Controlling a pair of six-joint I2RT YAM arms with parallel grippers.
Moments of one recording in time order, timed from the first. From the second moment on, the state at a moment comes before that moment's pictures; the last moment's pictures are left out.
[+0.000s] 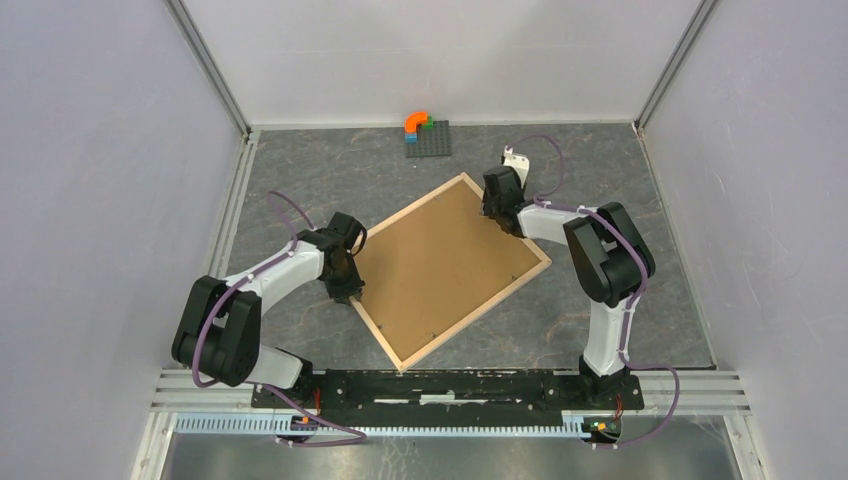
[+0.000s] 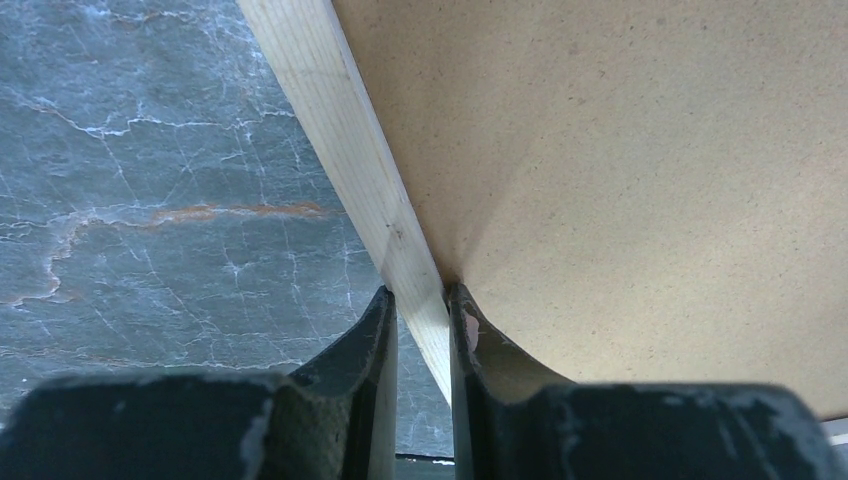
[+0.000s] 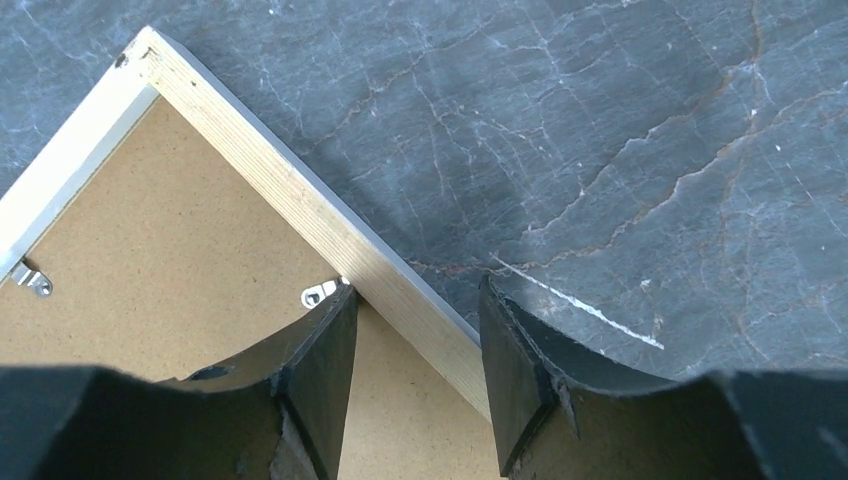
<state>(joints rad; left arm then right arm) -0.39 1.42 0.77 -0.73 -0.06 -0.73 0.45 1.97 1.15 0.06 0.40 0.49</state>
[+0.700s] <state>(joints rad) -0.39 1.42 0.76 -0.70 -0.05 -0.73 0.43 1.98 1.12 0.21 0.31 0.42</state>
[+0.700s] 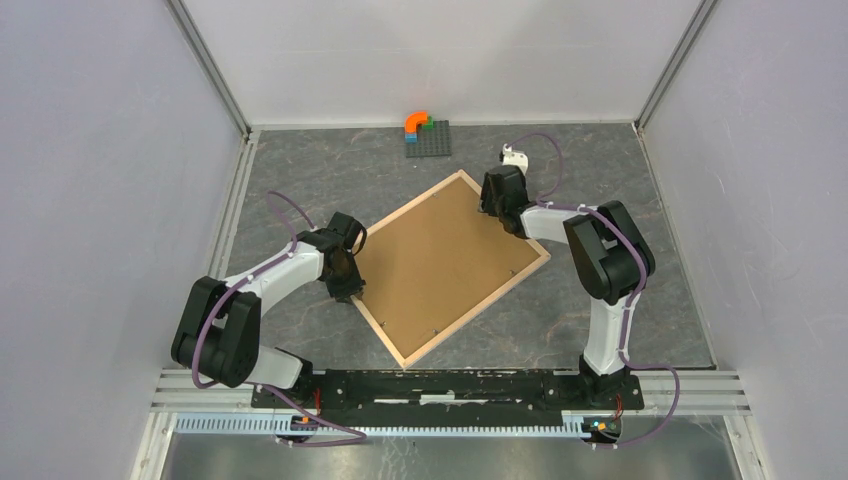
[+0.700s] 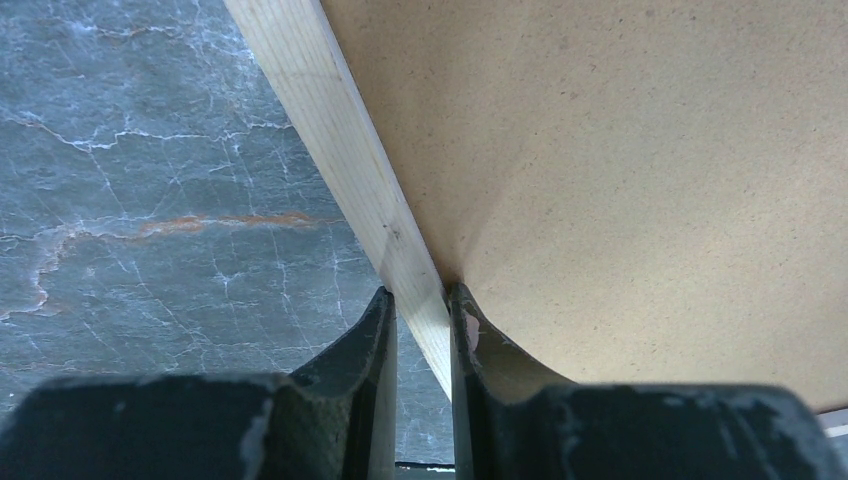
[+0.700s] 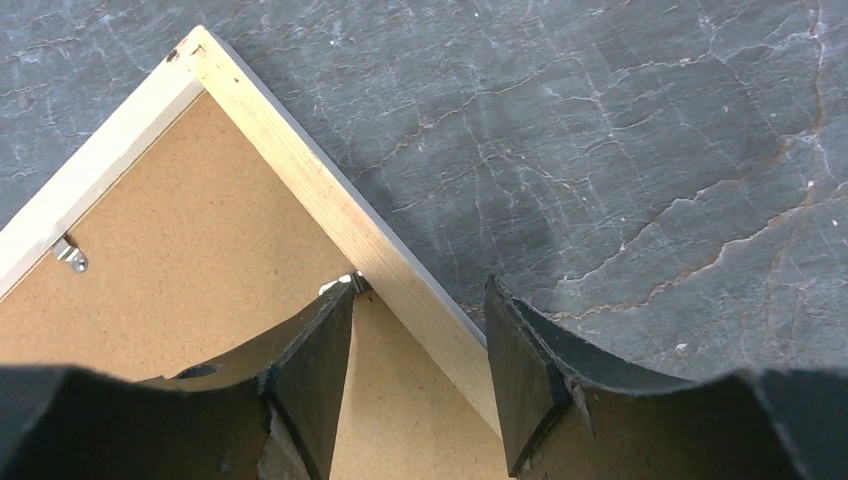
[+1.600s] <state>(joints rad) -0.39 1.42 0.76 -0.68 -0.05 -0.73 0.43 2.03 1.20 0.18 0.31 0.40</state>
